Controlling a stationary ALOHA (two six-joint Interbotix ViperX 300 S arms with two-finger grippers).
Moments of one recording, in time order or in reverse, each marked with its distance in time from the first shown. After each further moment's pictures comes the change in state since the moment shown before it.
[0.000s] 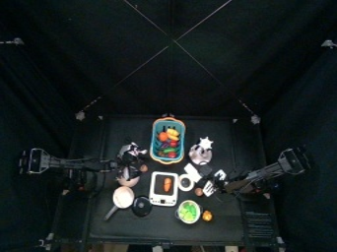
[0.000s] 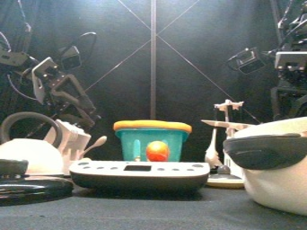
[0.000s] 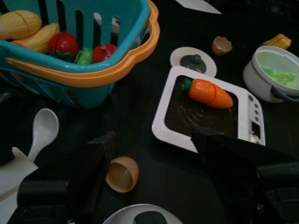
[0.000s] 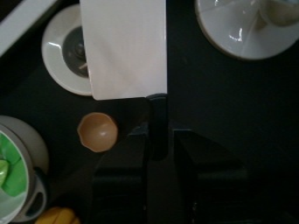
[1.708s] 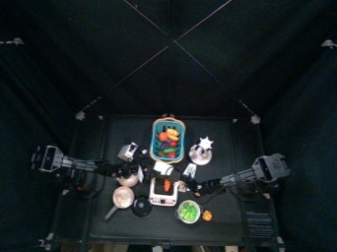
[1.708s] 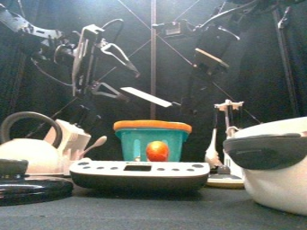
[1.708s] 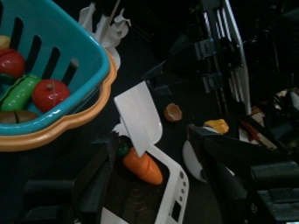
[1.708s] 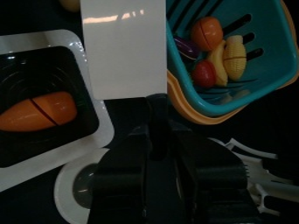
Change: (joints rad) left arm -0.160 0.179 -0.250 -0.457 -0.117 -0.012; right arm -0.063 0.380 -0.423 -0.416 0.104 -0.351
